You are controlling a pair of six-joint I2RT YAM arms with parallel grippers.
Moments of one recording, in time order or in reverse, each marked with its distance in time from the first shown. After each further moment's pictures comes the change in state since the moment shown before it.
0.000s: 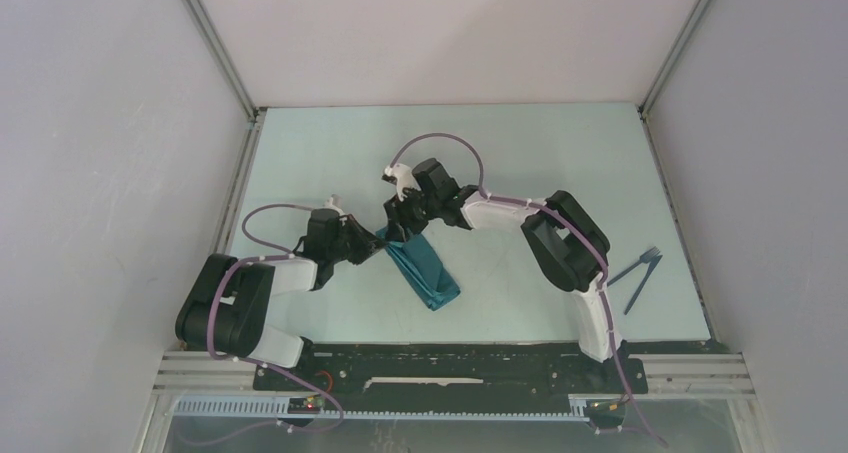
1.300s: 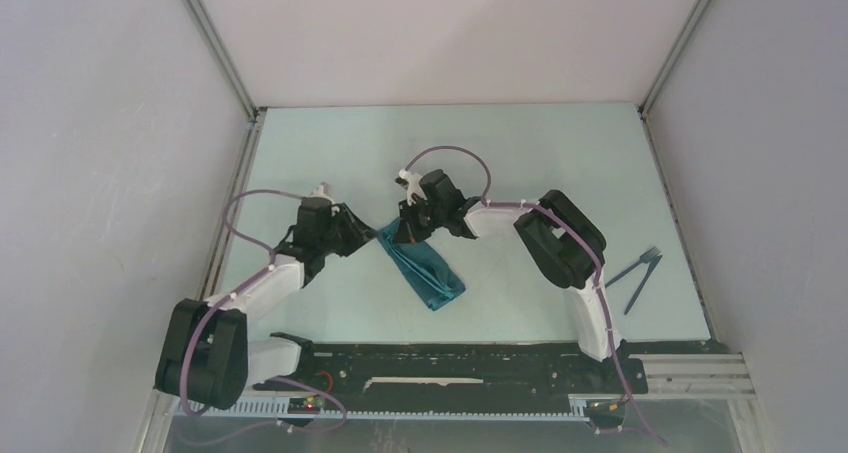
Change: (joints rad) left arm 0.003 -0.262 0.092 -0.381 -0.124 0.089; right arm -0.021 0.042 -0.106 0.151 -0.007 0.260
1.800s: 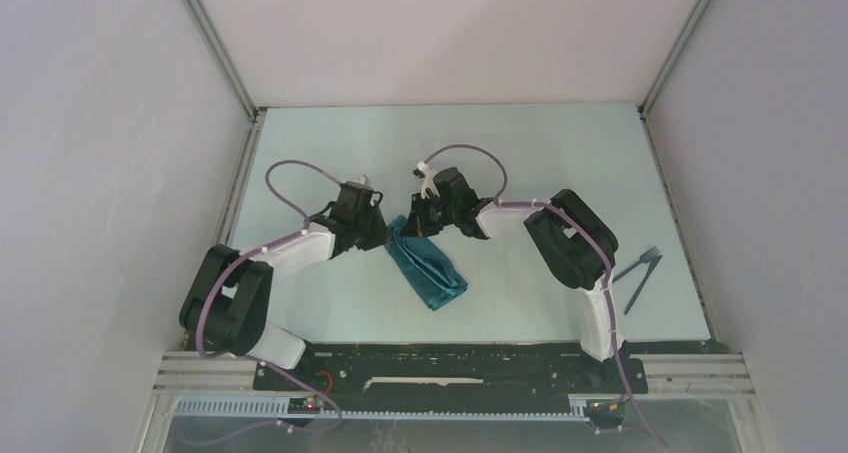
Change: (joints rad) left arm -0.176 0.281 0.262 -0.202 -0.153 0.144; right arm -0.045 -0.055 -0.101 0.112 0.006 0.175
